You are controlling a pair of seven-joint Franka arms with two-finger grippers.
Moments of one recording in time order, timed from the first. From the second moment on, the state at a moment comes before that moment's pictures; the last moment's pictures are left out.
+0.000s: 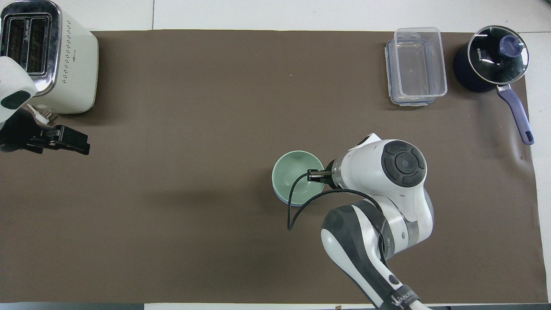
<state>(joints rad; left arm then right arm) 0.01 -0.02 -0.11 -1.67 -0.03 1.54 0.02 0.44 0.04 0.02 -2.20 0.24 2.30 0.36</state>
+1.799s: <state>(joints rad) 0.01 -0.01 -0.11 -1.61 -0.03 1.48 -0.02 0.45 0.03 0.02 -2.21 0.24 2.33 0.36</state>
